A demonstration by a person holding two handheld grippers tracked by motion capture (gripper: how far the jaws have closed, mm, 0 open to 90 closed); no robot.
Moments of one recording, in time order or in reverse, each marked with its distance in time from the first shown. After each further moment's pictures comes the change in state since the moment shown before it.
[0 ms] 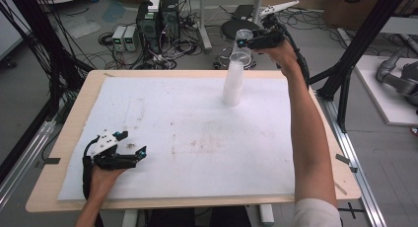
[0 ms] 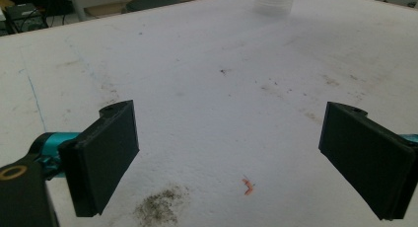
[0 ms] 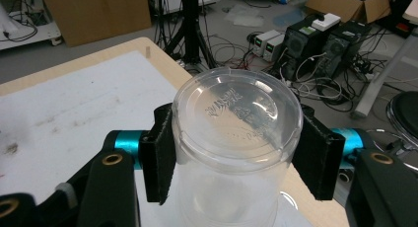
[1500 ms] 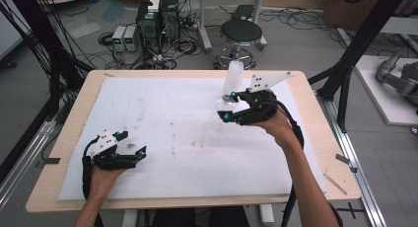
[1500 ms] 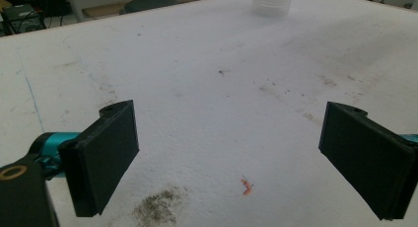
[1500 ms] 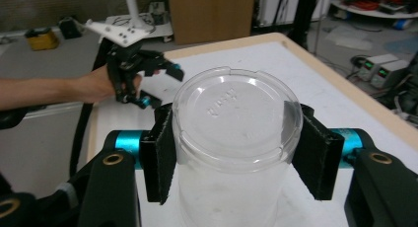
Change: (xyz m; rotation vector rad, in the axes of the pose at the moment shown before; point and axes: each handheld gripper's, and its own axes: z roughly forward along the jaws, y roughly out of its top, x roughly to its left) left arm 0.000 0.000 -0.001 -0.006 -0.008 0.000; right arm 0.167 -0.098 -0.035 -0.076 0.345 -0.115
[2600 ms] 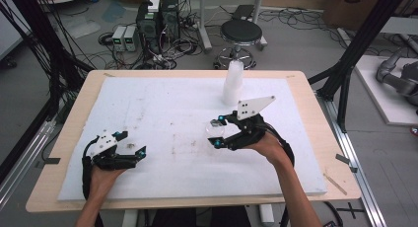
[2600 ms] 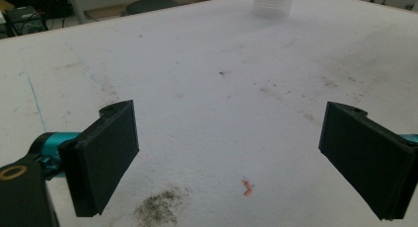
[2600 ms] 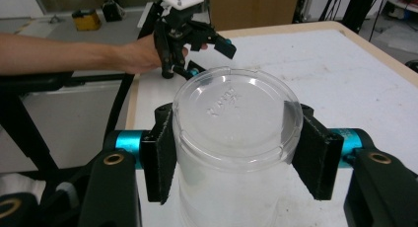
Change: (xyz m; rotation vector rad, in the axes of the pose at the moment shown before) left arm 0.000 0.000 0.000 -0.004 0.003 0.002; right arm 0.030 -0.035 0.028 0.027 0.127 -0.067
